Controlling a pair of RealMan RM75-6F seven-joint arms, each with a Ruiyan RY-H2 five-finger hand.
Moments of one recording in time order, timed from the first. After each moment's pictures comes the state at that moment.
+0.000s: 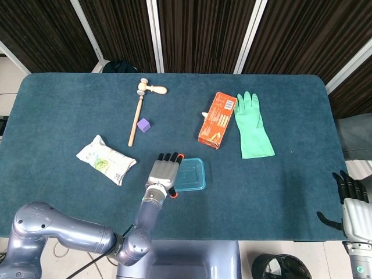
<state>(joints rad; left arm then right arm) -1.22 -1.78 -0.42 -1.73 0.03 1.30 1.05 0.01 -1.11 0.09 -1.73 -1.38 1.48 -0.04</state>
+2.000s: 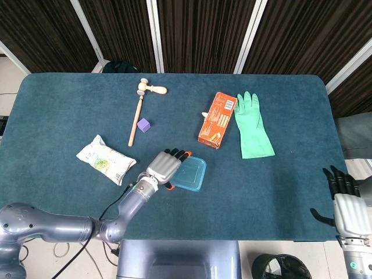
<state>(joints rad) -1.12 -1.68 -0.16 -1.53 0.62 0.88 0.71 0.06 -1.10 0.10 -1.79 -1.40 1.44 -0.15</state>
